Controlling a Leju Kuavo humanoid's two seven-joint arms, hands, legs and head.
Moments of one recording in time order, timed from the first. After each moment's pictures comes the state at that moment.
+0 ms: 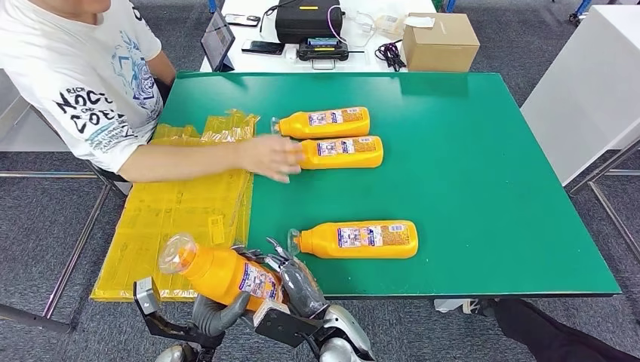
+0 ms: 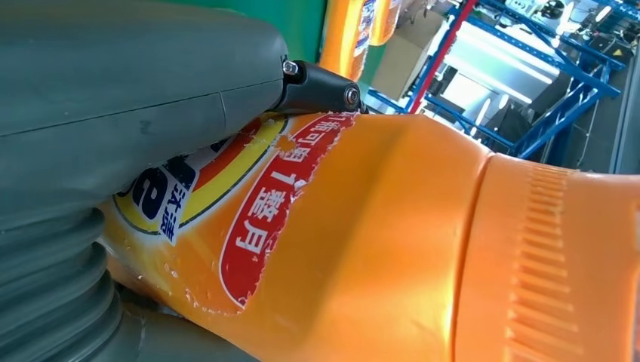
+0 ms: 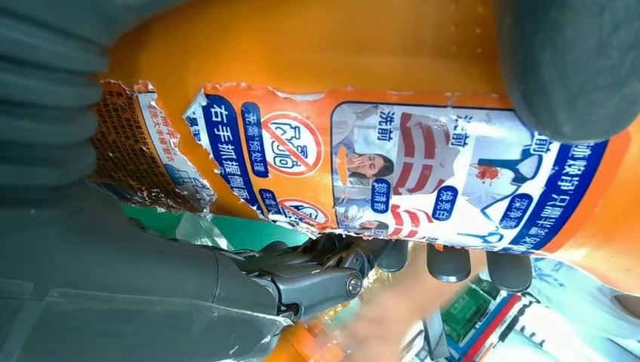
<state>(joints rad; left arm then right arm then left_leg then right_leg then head) 0.06 -0.21 -0.16 -1.19 0.38 -0.53 -0.46 -0.09 0.25 0.63 -1.08 0.51 -0.20 -0.51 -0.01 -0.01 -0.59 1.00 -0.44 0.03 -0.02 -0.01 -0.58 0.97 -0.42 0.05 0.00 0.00</state>
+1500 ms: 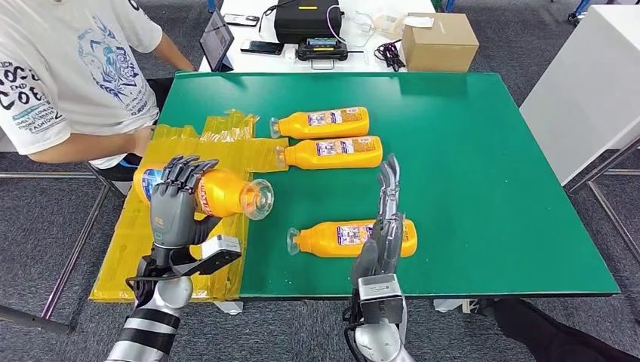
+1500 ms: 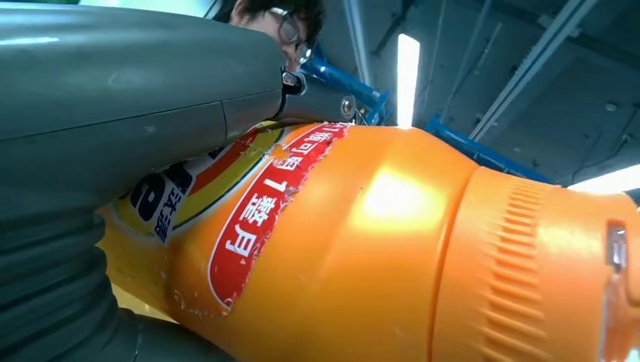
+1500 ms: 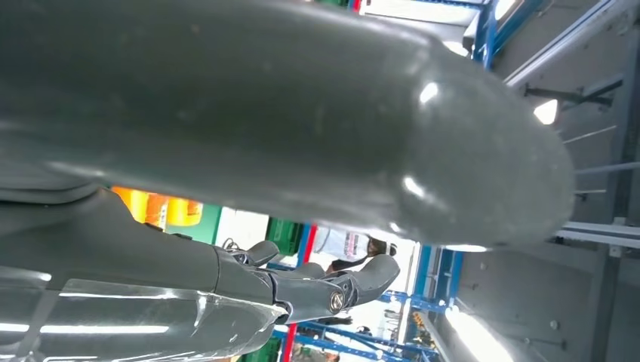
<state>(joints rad) -0.26 -0.19 -0.06 -1.24 -0.96 0.69 -0.56 -0.02 0.23 0.52 -1.59 0.22 -0.54 -0.70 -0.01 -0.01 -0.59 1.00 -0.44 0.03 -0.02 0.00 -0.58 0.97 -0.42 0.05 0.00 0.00</state>
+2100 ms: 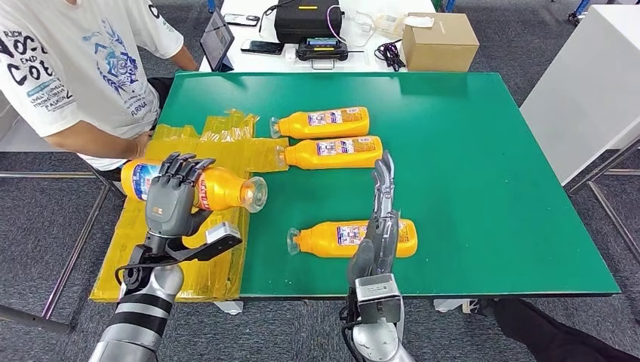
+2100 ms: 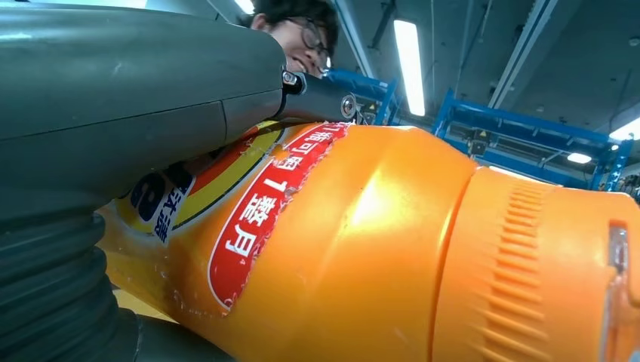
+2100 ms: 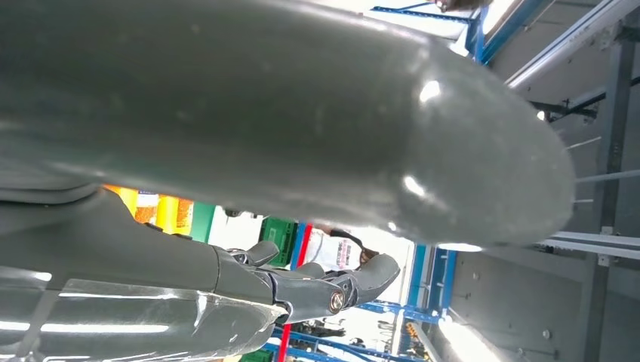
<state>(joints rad) -0.34 -0.16 0.01 -1.10 -1.12 0.70 -0.52 -0.04 0.23 0.54 -1.59 0.21 -0.52 -0.70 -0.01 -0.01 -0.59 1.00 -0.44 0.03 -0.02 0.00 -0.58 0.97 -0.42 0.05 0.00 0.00</state>
